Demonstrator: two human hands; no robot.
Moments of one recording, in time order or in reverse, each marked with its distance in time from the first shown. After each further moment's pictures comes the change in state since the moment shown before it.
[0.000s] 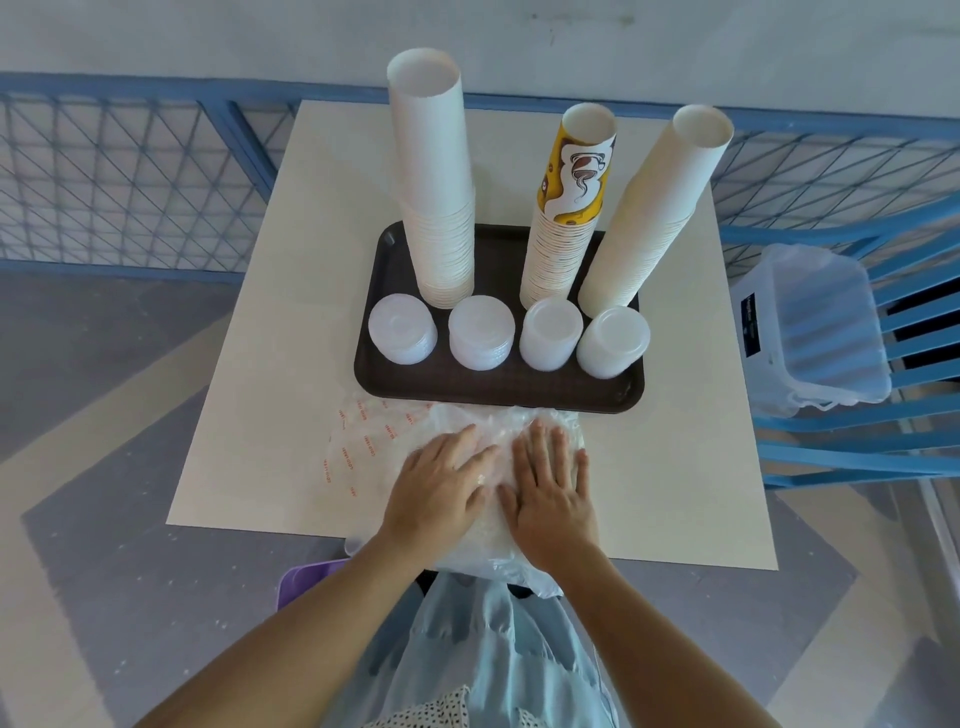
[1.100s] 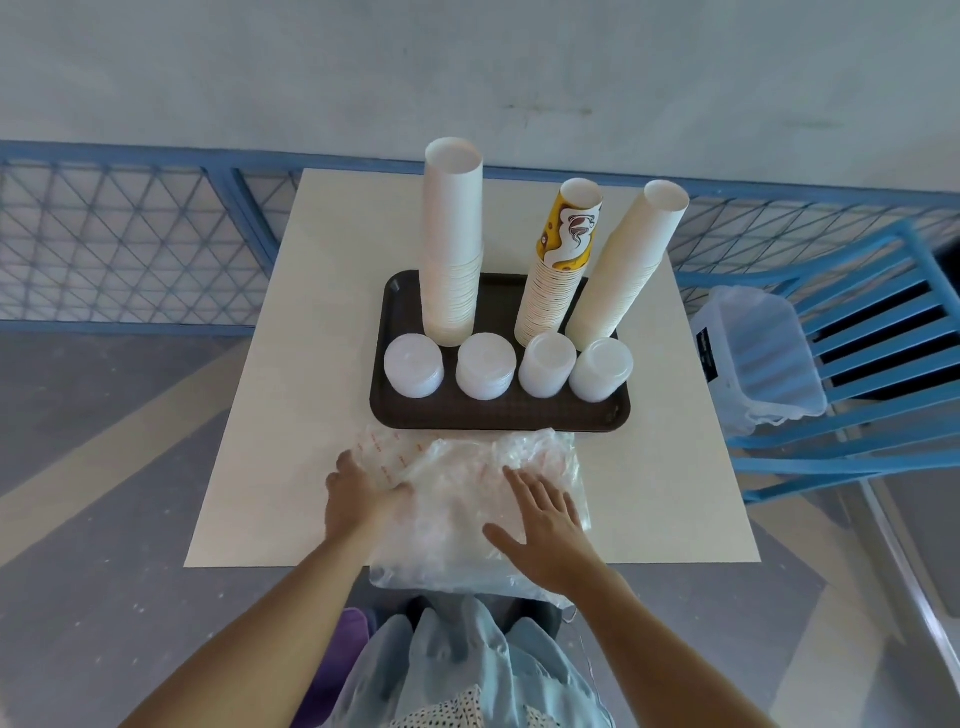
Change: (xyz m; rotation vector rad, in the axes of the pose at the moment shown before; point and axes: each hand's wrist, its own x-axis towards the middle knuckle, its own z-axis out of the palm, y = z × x) left_hand -0.015 -0.086 -0.044 -0.659 -0.022 -0.916; right_hand -0.030 -0.036 -0.048 0.330 -0.114 0.010
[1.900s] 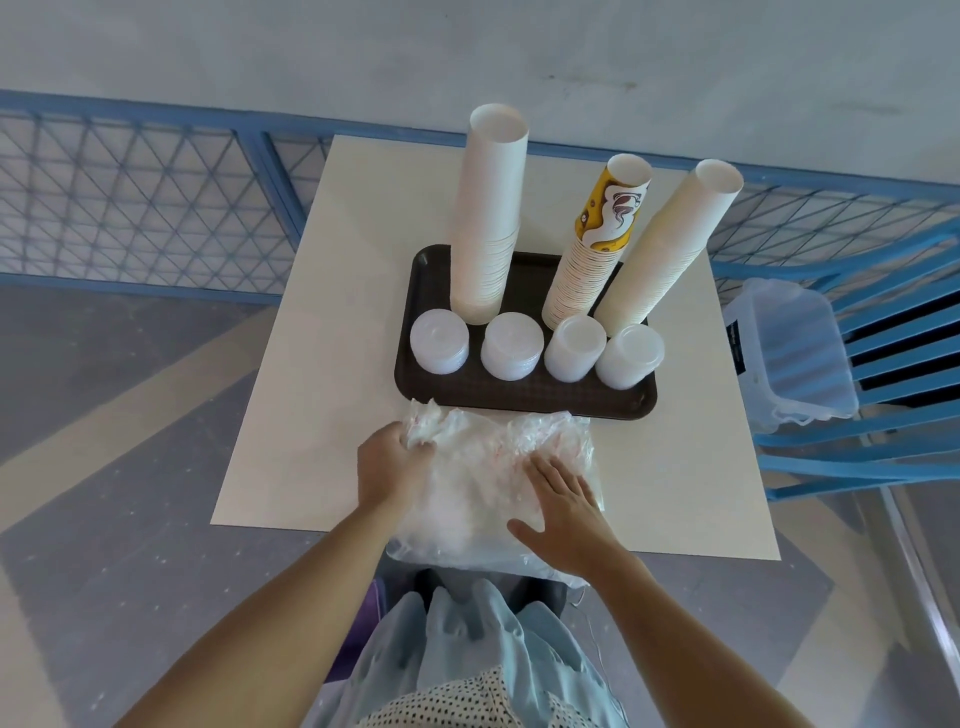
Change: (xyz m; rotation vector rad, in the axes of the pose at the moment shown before) left_hand -0.005 0.004 0.007 -0.144 0.109 0.223; right_hand 0.006 0.009 0.004 -0.115 -0.060 -0.048
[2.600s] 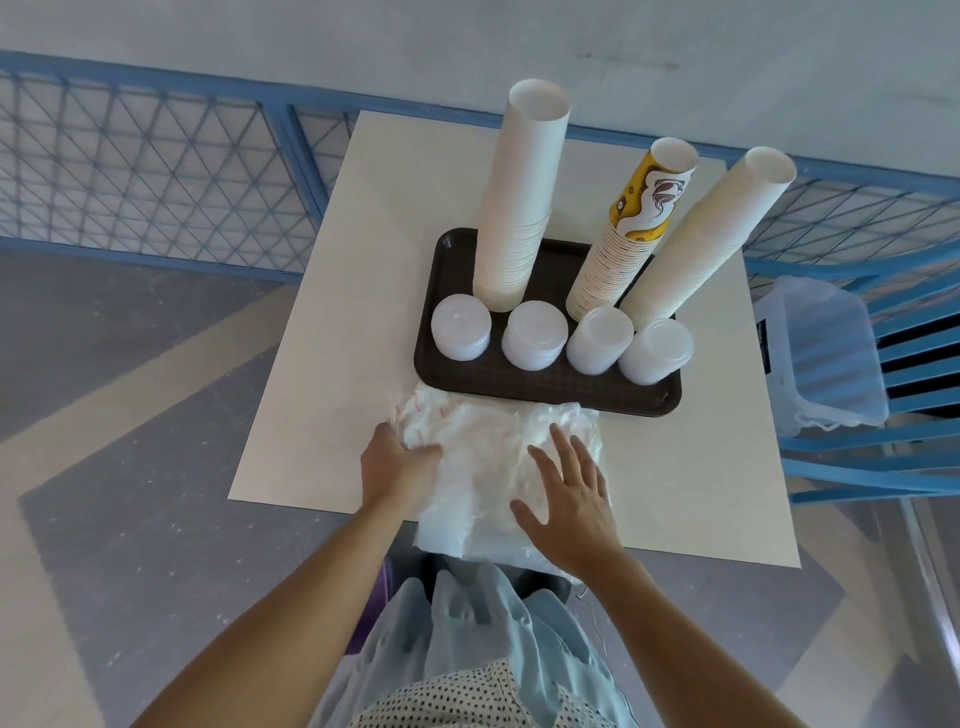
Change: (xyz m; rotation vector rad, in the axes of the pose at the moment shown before) left_hand -0.014 -0.006 -0.018 -0.145 -0.074 -0.271; right_hand 0.000 -0.019 0.009 -0.040 0.227 -0.031
